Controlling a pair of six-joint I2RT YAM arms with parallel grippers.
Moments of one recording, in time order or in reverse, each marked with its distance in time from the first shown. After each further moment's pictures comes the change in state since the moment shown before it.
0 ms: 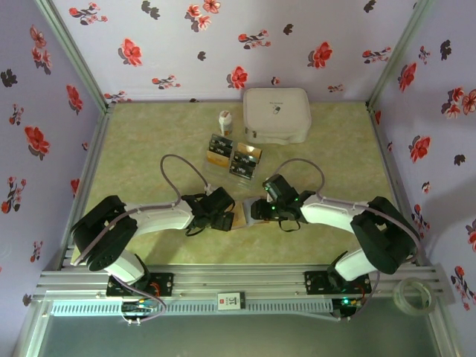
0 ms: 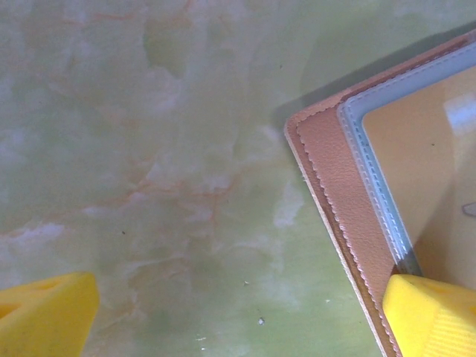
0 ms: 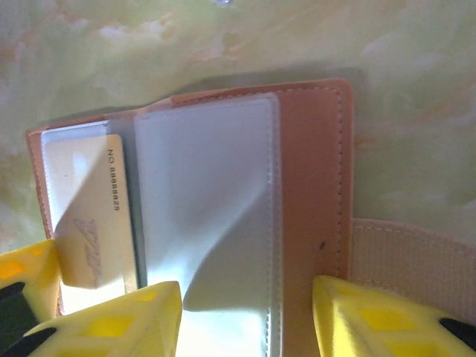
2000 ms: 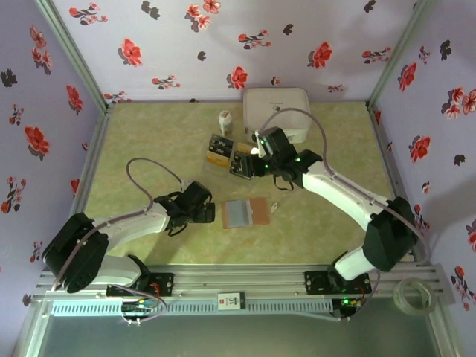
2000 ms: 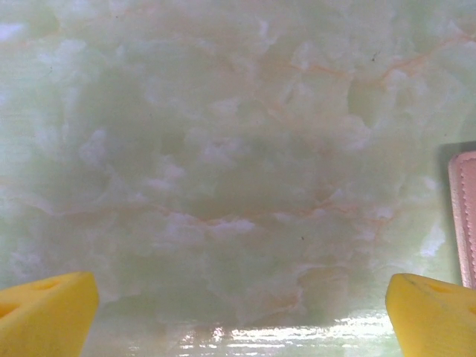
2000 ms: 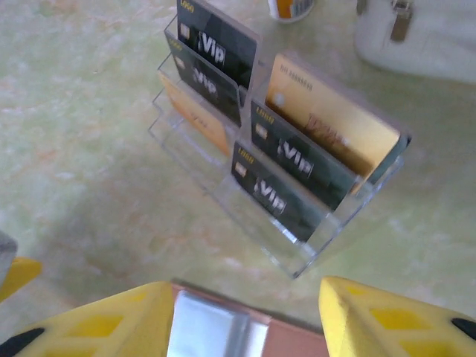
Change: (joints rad) left arm 0.178 -0.224 -0.135 0.000 -0.014 -0.025; right arm -0.057 0.054 0.604 -0.353 0.159 -0.350
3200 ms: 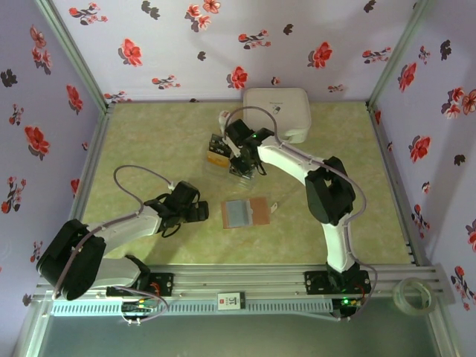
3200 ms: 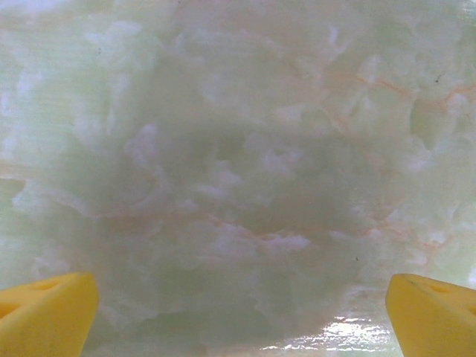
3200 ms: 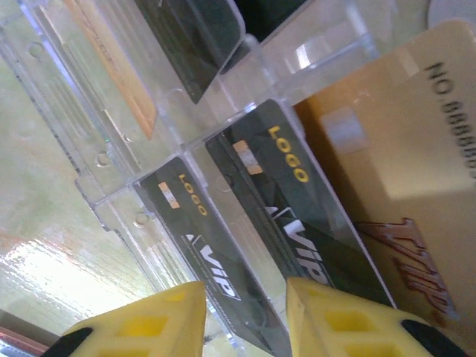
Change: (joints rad) left arm 0.113 -0.057 -0.101 0.103 0.084 0.003; right arm 0.026 0.536 0.445 -0.290 0.125 -0.358
